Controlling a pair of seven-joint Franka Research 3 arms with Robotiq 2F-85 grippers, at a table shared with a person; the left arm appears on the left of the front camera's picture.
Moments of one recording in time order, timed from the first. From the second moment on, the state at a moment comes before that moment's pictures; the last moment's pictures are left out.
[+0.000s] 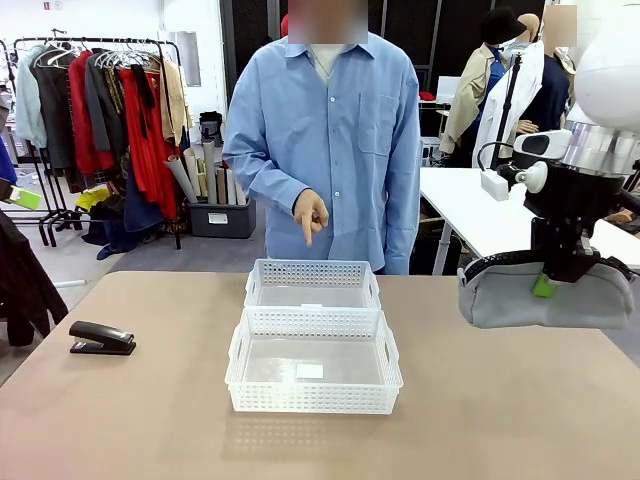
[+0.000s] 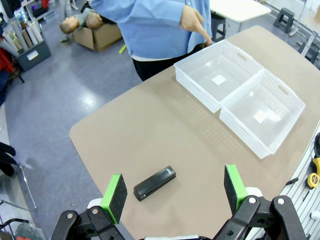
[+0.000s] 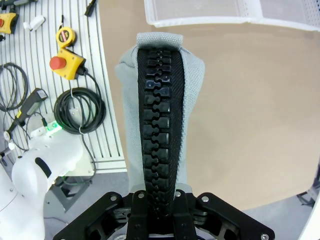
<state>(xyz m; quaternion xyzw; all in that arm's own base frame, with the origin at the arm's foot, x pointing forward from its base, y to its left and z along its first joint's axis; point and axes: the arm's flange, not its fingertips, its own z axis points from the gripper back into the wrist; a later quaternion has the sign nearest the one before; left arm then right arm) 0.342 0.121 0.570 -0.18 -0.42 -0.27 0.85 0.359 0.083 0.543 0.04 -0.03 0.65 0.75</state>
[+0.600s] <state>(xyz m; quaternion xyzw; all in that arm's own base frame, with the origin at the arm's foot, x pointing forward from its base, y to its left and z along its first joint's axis) 0.342 0.121 0.570 -0.18 -0.42 -0.27 0.85 0.408 0.110 0.538 0.05 -0.02 0.66 0.75</state>
